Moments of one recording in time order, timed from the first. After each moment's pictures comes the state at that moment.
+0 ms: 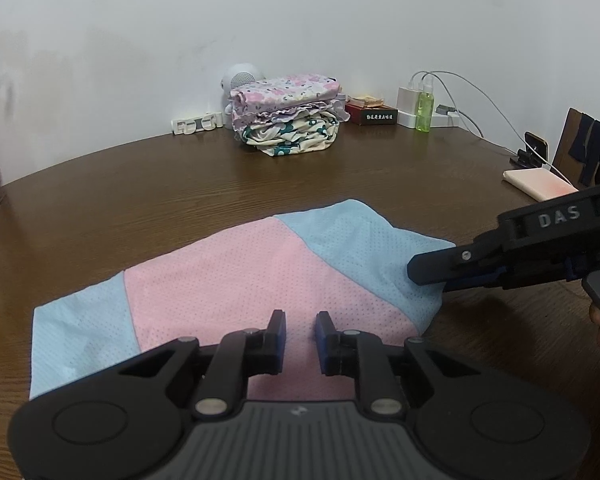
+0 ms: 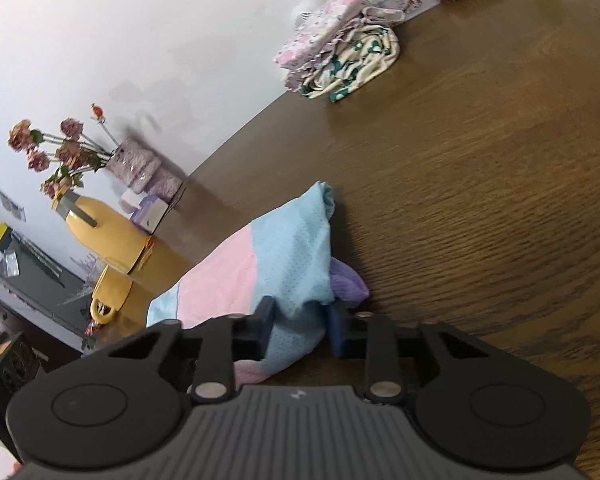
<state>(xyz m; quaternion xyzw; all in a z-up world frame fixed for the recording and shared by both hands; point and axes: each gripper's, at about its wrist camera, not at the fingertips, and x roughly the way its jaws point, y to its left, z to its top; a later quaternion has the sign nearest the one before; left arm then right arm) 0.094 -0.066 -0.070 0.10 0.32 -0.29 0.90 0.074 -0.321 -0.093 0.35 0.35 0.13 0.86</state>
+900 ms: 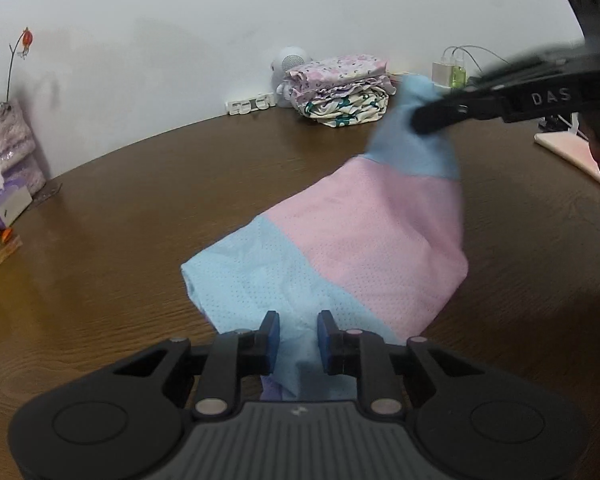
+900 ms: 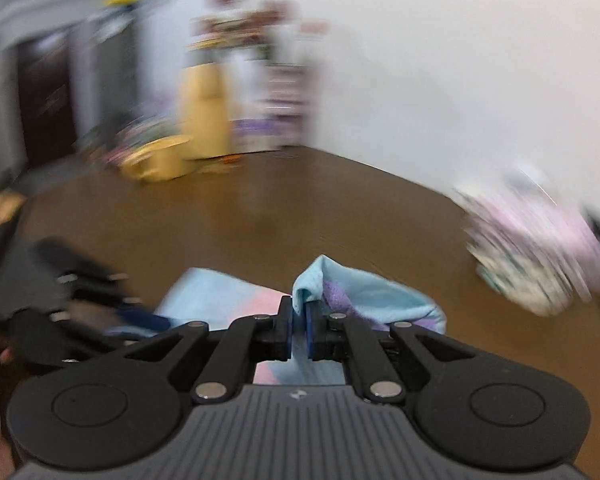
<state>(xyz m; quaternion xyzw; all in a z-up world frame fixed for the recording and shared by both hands) 0.077 0.010 -0.063 0.15 0.33 -0.24 0.90 0.102 -0.188 0.009 -0.12 0.25 0.32 0.90</state>
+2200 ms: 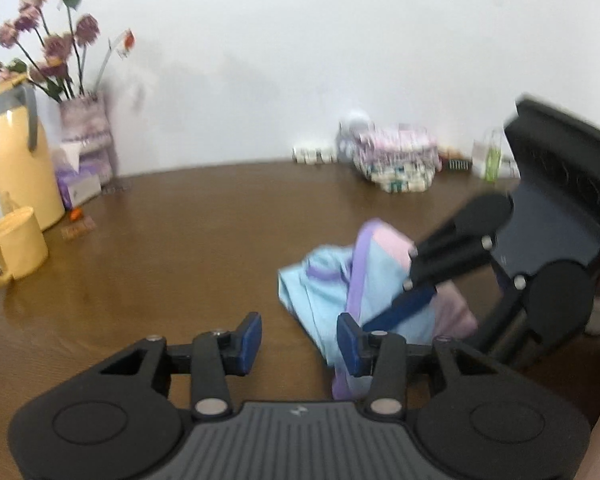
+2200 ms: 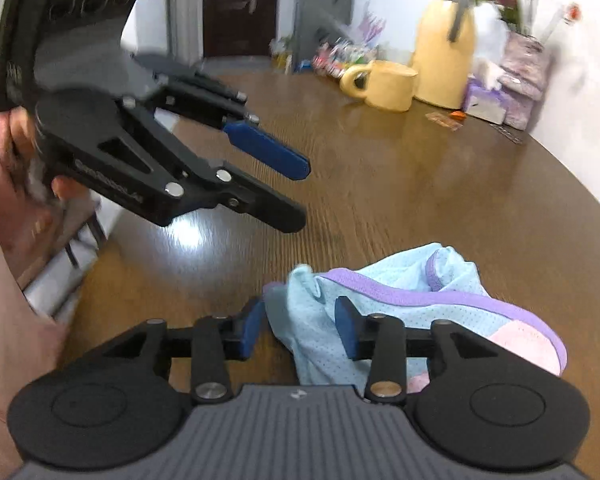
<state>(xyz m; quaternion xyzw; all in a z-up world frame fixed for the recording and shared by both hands) 0.024 0.099 -0.017 0.06 0.26 -0.19 0.94 0.092 -0.100 -0.027 -0.21 0.30 0.53 0.76</state>
